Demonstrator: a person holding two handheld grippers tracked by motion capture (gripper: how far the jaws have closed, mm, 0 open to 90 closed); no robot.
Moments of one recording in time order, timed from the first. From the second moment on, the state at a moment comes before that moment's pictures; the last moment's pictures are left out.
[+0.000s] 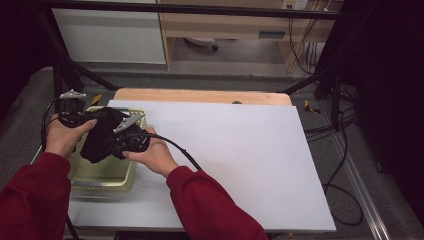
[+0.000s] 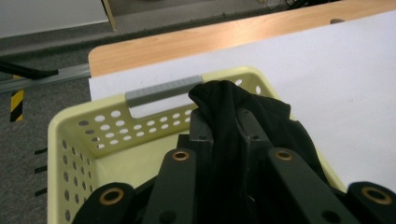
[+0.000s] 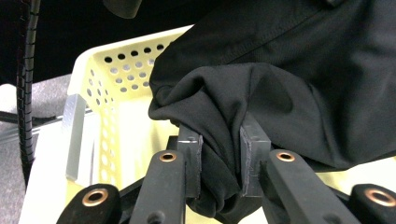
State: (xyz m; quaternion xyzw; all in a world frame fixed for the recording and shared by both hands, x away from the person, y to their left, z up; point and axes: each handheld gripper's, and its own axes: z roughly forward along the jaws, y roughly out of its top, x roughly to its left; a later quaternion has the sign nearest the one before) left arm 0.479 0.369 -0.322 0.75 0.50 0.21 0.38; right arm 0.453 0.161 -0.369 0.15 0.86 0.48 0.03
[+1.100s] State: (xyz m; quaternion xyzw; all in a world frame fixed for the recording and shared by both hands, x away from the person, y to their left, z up) left arm 0.447 0.349 -0.322 0.71 0.50 0.26 0.42; right arm 0.422 0.114 -0.352 0.17 0.87 0.46 0.09
